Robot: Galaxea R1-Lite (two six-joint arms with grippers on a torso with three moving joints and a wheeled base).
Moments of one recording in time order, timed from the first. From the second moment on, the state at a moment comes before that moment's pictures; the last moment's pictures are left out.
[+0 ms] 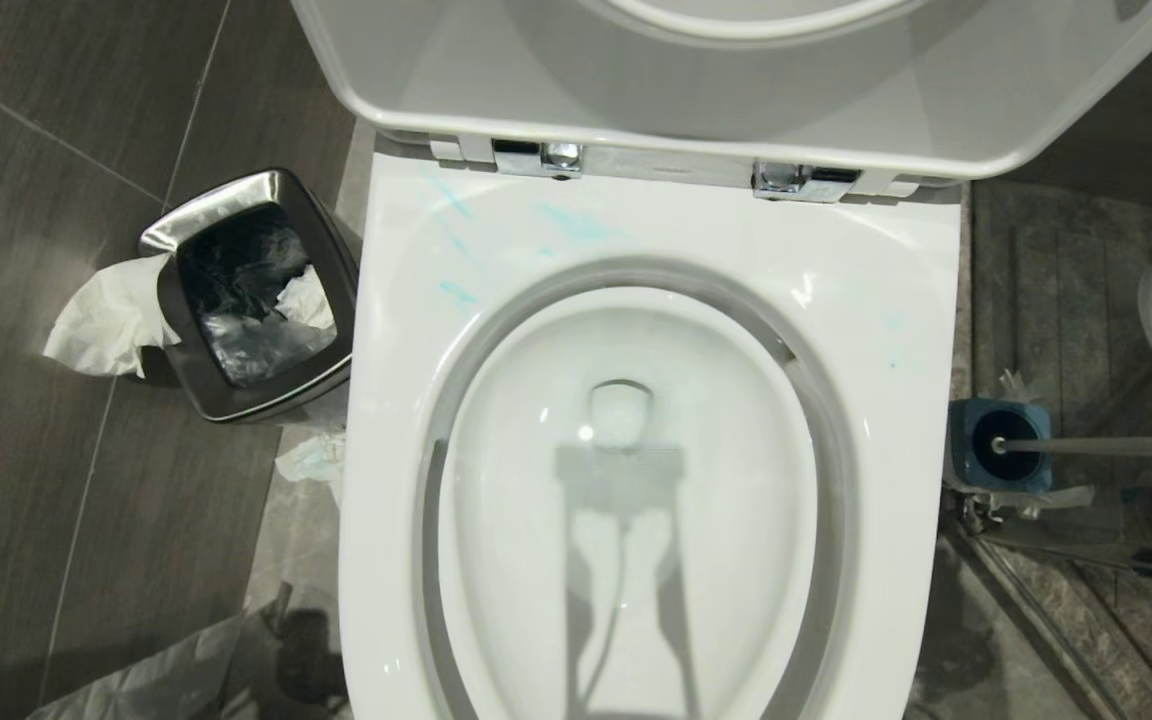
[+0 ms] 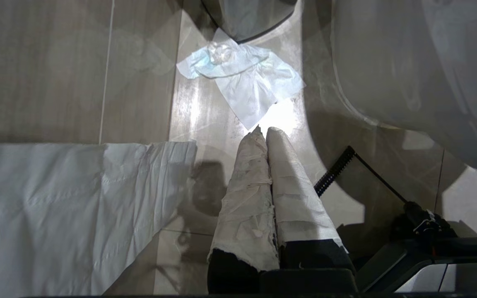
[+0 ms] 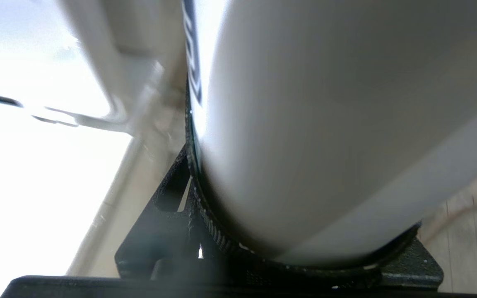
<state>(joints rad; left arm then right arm) 0.00 0.00 0.00 0.01 0.00 0.01 0.03 0.90 -0.55 -0.82 -0.04 -0.13</state>
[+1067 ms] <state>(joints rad) 0.00 0.00 0.00 0.01 0.00 0.01 0.03 0.82 -0.53 -0.71 -0.04 -0.14</state>
